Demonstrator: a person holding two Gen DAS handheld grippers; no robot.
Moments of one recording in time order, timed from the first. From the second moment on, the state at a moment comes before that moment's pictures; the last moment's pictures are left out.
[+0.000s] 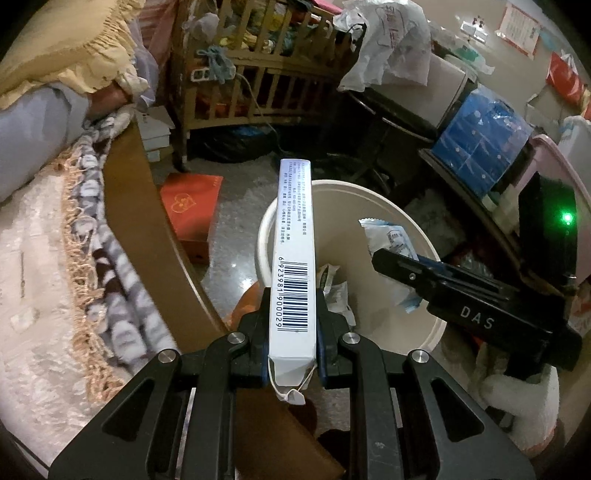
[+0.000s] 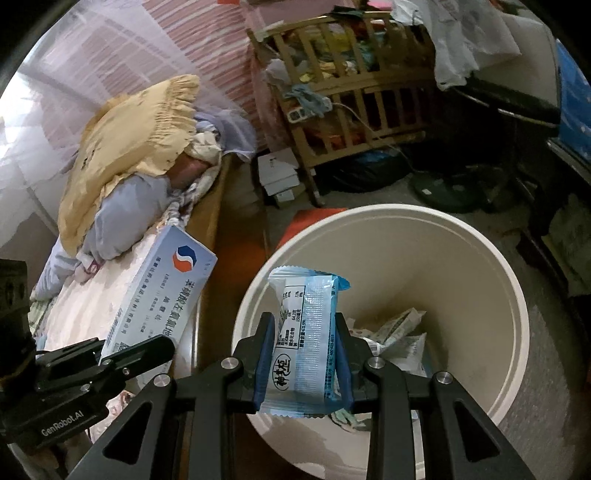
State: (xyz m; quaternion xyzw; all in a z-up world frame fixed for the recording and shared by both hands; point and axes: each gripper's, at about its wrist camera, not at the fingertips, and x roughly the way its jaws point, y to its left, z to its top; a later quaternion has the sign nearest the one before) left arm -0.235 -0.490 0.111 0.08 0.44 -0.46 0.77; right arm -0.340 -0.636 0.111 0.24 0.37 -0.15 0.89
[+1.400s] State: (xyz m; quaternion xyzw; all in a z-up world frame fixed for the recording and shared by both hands) left arm -0.251 -0.428 0.166 0.07 0.33 -0.41 0.85; right arm -0.368 -0.588 0.171 0.17 0.28 -0.21 0.92
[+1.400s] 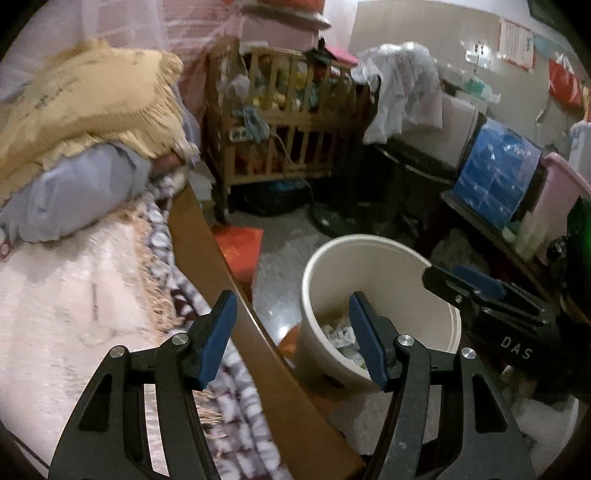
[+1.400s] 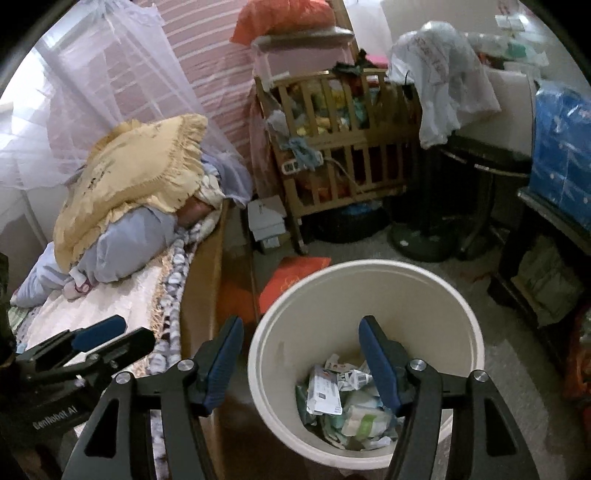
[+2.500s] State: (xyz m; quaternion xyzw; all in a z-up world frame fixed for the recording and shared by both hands) left arm -0.269 -0.377 0.203 0.05 0.25 -0.38 0.89; right arm -0.391 -0.528 0.223 0.09 0.23 -0.26 0.93
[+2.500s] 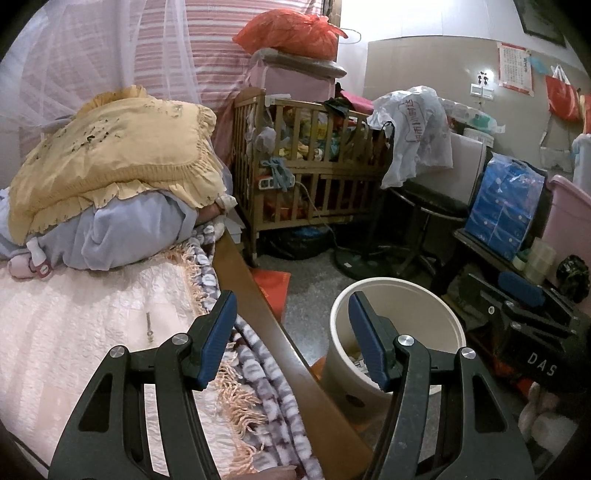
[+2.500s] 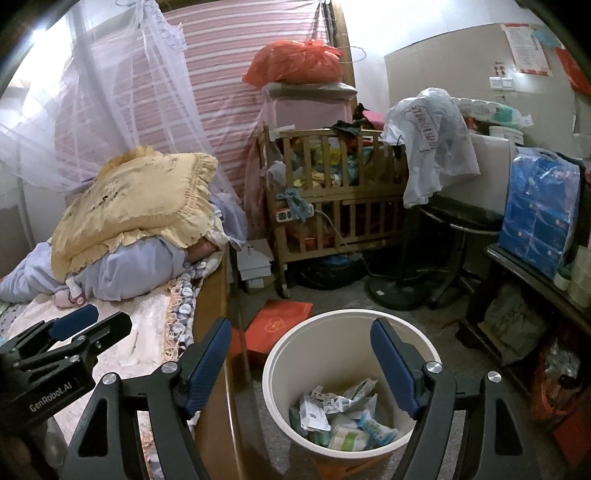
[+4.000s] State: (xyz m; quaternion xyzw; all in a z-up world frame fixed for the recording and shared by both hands) left arm -0.270 -0.378 0.198 0.05 0.26 -0.38 0.89; right arm -0.381 -0.528 0.213 0.08 0.25 -0.25 0.93
